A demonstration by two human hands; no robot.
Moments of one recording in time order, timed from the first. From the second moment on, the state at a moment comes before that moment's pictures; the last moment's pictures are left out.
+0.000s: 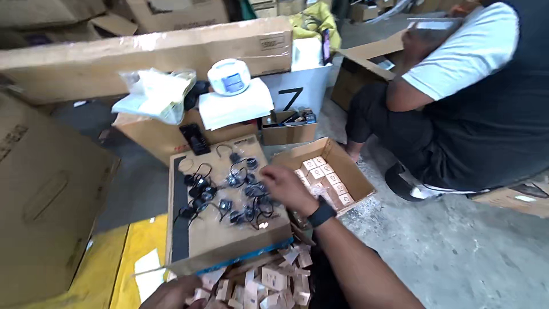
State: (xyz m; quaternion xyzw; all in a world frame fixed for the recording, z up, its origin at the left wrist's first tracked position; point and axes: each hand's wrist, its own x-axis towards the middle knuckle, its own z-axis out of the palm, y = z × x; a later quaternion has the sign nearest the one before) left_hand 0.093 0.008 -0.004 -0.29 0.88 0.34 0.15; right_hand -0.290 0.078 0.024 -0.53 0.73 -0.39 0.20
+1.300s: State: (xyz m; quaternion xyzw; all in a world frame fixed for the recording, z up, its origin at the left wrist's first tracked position) left_hand -0.010 0.019 -0.052 -0.17 0.87 0.31 0.35; right_hand -0.426 0.063 -0.210 -0.24 0.91 0.14 0.30
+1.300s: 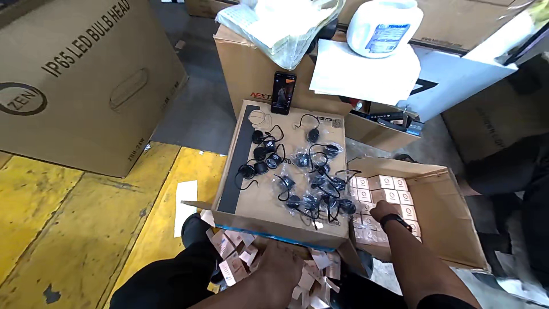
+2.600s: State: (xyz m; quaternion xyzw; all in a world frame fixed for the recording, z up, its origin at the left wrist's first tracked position) left_hand -0.007 -0.039 -0.023 -0.43 0.74 0.49 -0.15; right_hand -0.171 0.057 -0.055 -0.31 0.58 -0.53 0.54
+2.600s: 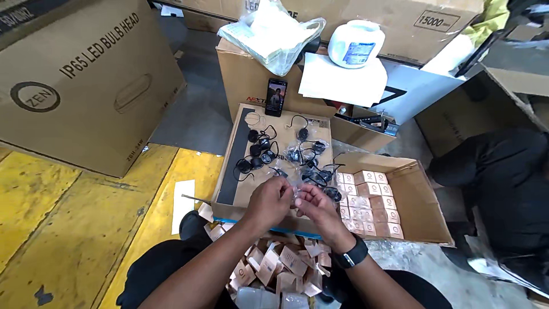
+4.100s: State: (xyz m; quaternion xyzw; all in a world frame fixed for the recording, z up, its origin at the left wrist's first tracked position) left_hand -0.012 -0.016 -0.041 -0.21 0.96 0.19 -0.03; right_hand -0.179 0.055 -0.050 -0.58 0.77 -0.15 0.20
